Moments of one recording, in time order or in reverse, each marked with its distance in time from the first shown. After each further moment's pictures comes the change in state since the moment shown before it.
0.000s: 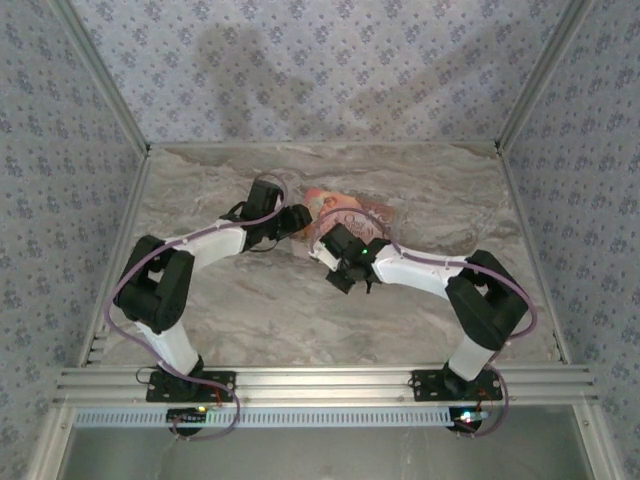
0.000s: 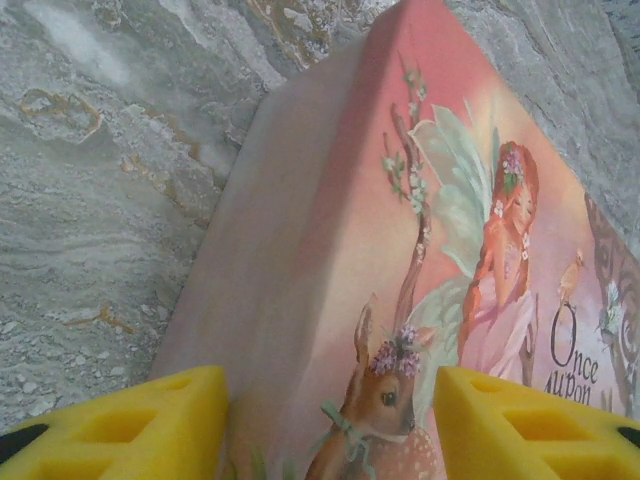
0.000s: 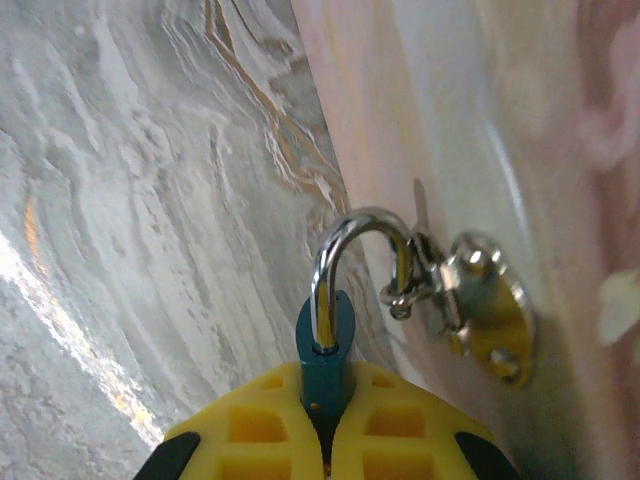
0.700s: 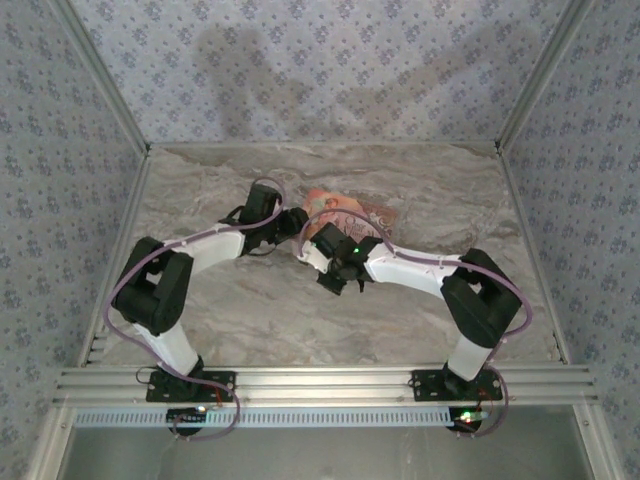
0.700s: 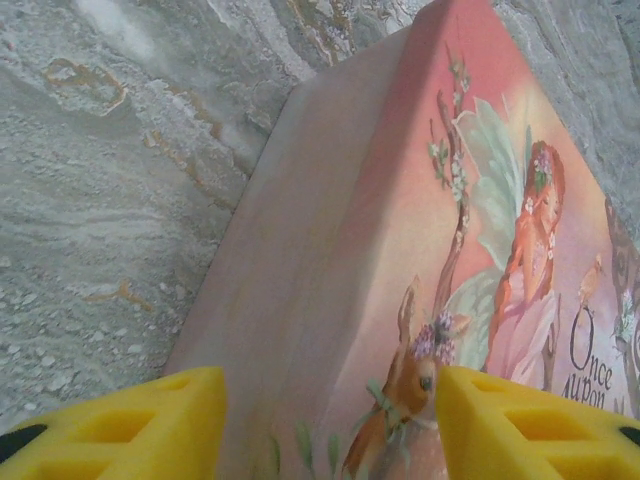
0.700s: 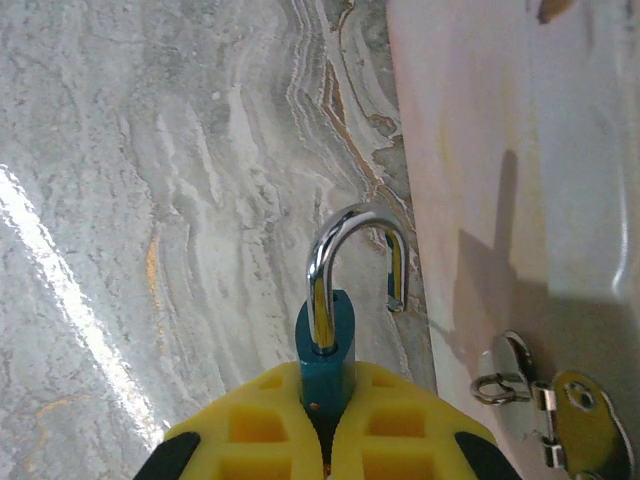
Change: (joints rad) left arm 0.000 -0.025 -0.050 0.025 -0.010 -0.019; right arm 0.039 0.026 0.052 -0.023 -0.068 -0.042
